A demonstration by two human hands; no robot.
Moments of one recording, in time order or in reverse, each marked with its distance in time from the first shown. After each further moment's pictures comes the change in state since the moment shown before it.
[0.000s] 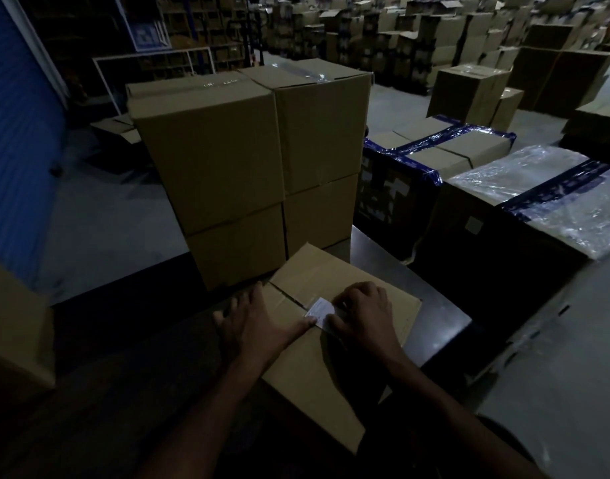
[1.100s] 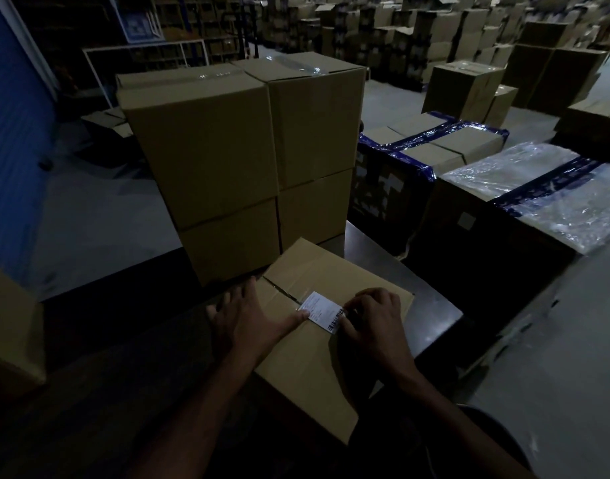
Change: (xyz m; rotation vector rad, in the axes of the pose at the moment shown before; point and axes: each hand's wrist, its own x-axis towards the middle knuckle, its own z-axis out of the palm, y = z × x) left_hand 0.002 -0.004 0.006 -0.018 0.077 0.022; right_hand -0.025 0.016 -0.008 0.016 0.058 0.019
